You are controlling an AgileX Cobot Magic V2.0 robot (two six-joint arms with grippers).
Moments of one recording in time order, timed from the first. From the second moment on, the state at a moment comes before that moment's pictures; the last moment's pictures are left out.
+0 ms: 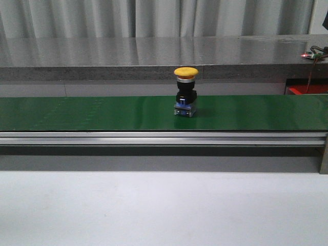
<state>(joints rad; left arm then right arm) 0.01 1.15 -1.19 -0.22 0.90 0.10 -0.22 1.93 -1.93 0.35 1.24 -0.24</state>
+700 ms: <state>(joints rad) 0.01 1.15 -1.19 -0.22 0.91 0.10 0.07 1.72 -1.72 0.40 1.24 -0.25</state>
